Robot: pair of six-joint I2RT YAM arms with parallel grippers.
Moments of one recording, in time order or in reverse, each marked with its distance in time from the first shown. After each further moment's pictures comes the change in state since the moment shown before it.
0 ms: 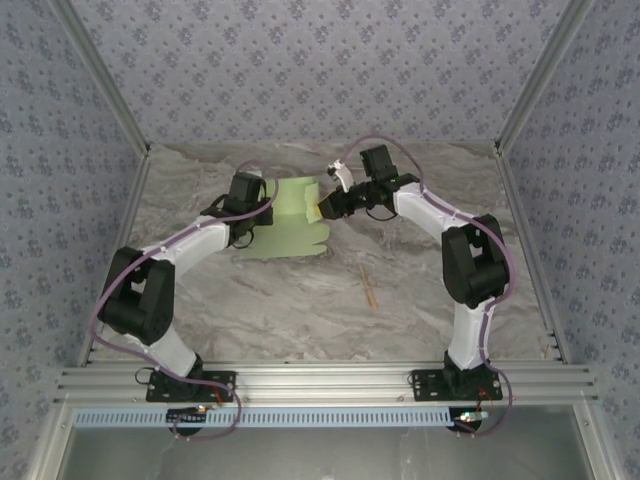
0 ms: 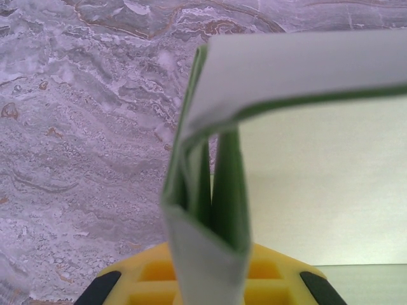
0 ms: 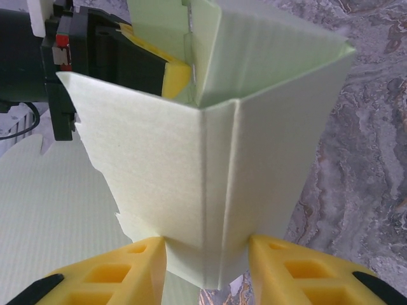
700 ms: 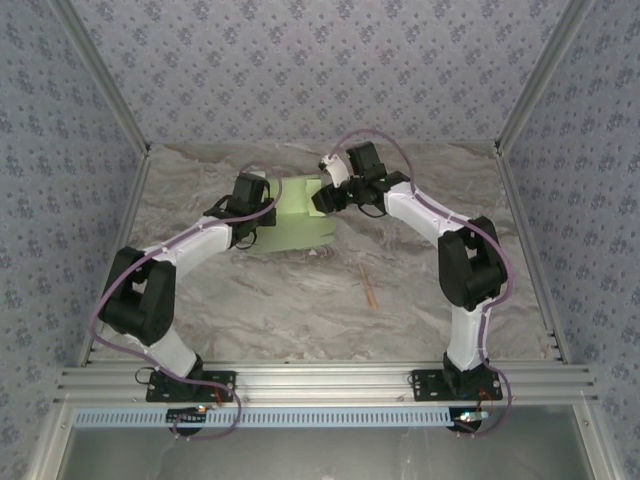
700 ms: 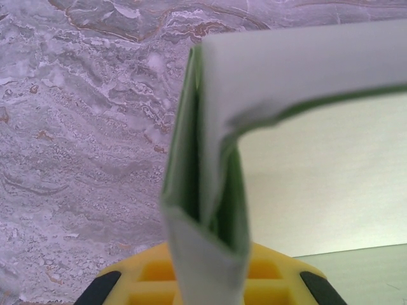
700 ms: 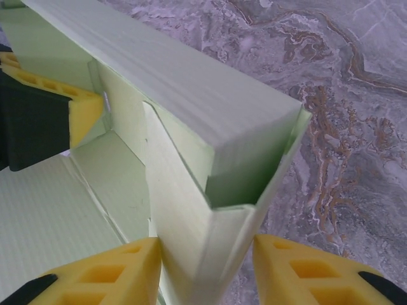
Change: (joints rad) left arm -0.024 -0.002 0.001 0.005 -0.010 0.000; right arm 0.062 0.002 0.061 -0.010 0.348 0.070
